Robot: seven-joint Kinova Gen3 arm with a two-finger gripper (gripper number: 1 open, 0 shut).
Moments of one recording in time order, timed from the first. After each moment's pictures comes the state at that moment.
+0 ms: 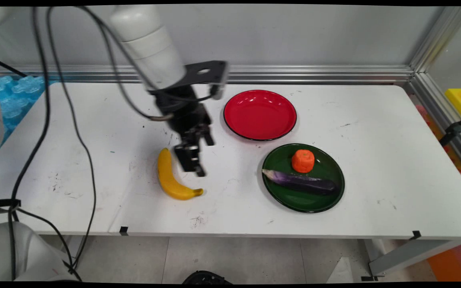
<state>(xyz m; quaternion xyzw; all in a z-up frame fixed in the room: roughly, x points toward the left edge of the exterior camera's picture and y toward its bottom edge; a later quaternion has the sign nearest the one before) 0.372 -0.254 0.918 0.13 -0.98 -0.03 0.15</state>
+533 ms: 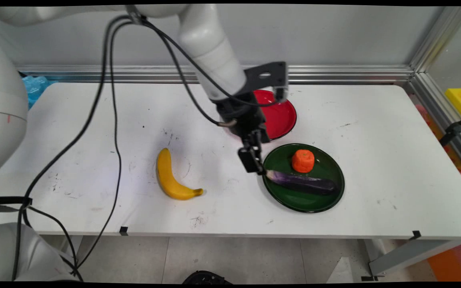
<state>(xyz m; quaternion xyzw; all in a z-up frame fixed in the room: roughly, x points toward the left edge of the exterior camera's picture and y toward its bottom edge) 0.294 -0.287 0.896 0.11 -0.97 0.02 0.21</state>
